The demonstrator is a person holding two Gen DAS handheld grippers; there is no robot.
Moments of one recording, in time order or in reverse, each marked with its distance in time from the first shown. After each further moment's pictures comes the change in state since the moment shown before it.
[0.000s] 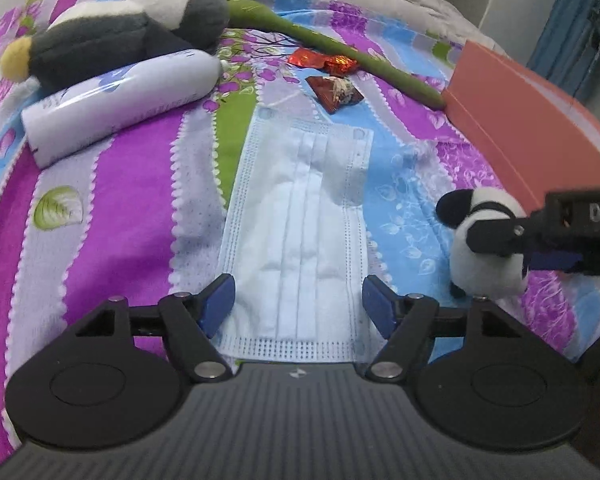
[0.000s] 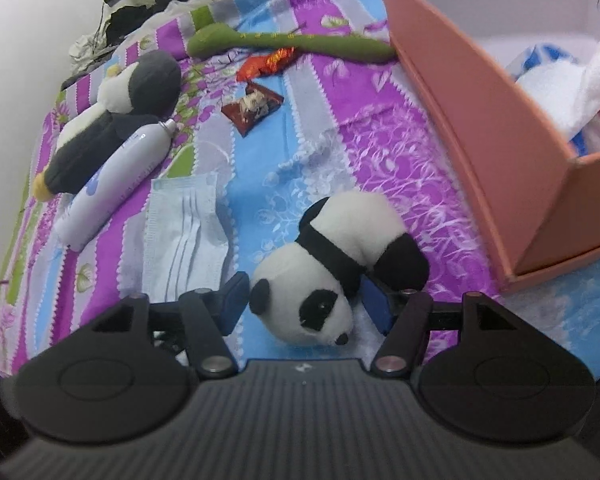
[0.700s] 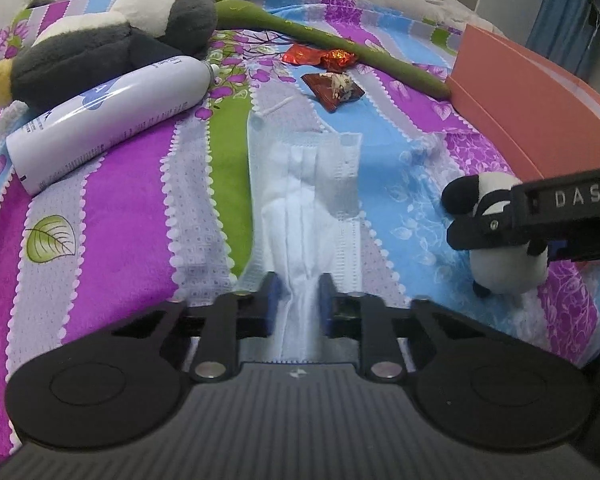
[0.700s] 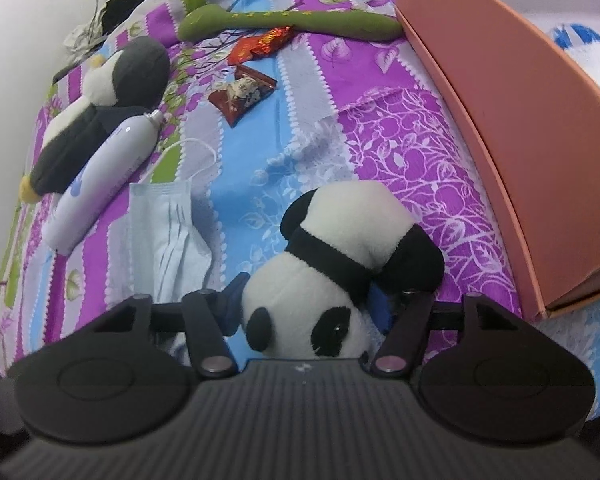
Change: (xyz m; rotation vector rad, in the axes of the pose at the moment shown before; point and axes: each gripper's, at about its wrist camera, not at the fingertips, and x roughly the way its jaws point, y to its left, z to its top) left arm 0.014 -0.003 0.010 0.049 0.007 0.024; right arm 0.028 -0.007 0.013 -0.011 0.048 0.009
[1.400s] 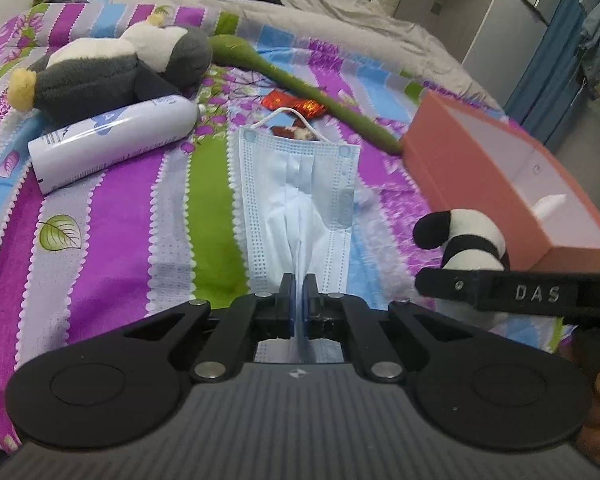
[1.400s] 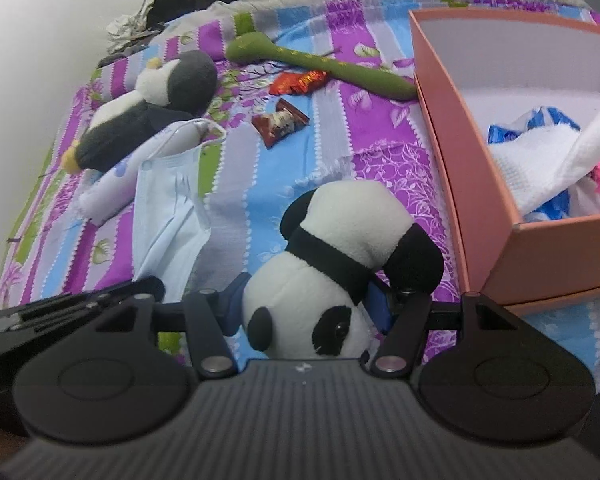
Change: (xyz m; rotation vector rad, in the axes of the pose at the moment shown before) left arm -0.079 -0.024 0.012 -0.125 -0.076 -0.095; right arm -0.072 0.010 -0.013 -0.174 -0.089 0.009
